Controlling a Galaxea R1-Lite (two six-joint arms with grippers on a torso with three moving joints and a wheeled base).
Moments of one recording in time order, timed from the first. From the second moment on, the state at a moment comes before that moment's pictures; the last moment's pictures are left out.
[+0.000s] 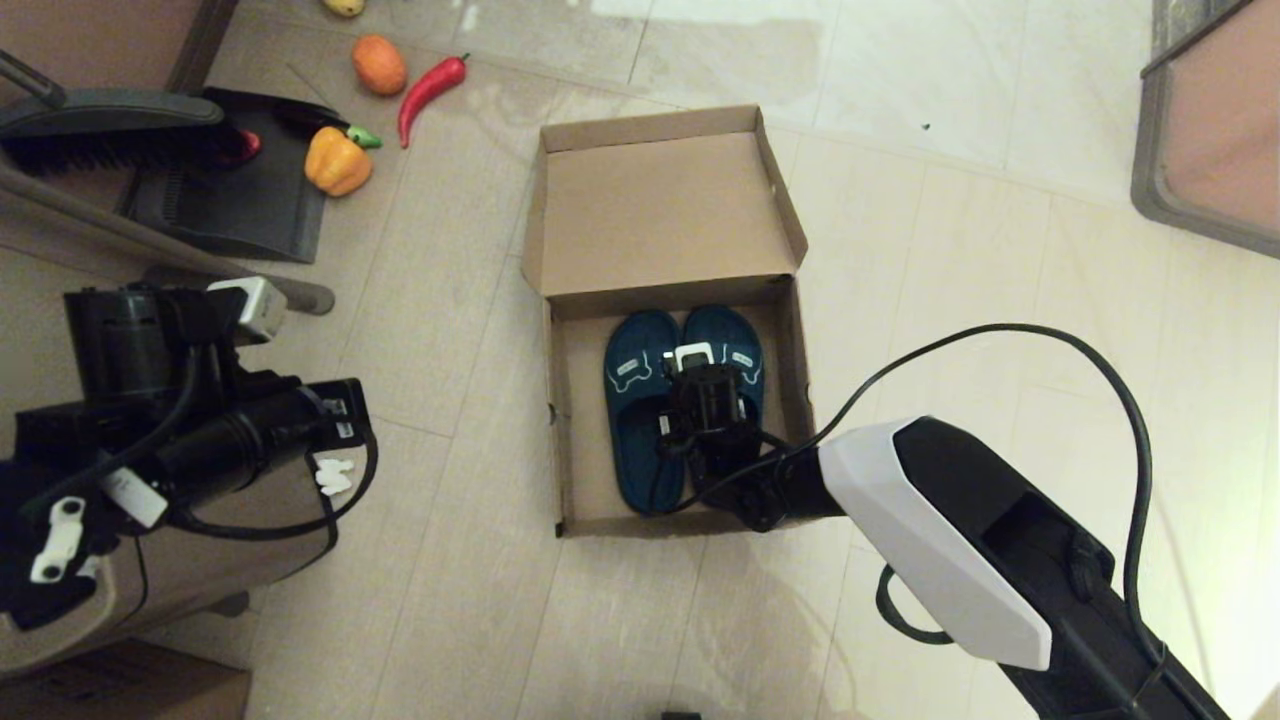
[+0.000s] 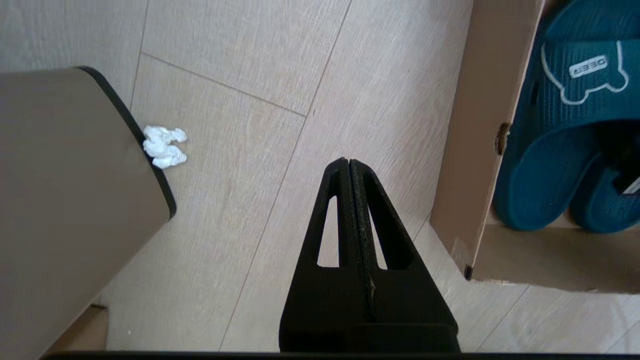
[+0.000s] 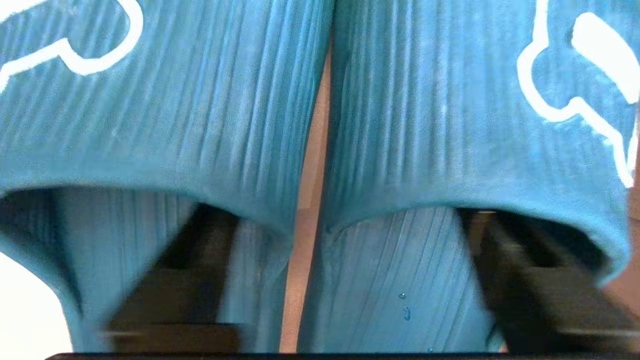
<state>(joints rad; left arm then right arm) -0.16 1.58 -0.79 -0.49 0.19 -0.09 0.59 2.68 -1.97 -0.53 -0.55 -0.02</state>
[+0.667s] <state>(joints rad) -0.16 1.57 -0.76 -0.50 0.19 -0.09 0.60 2.68 -1.97 -0.58 -0.54 -0.02</state>
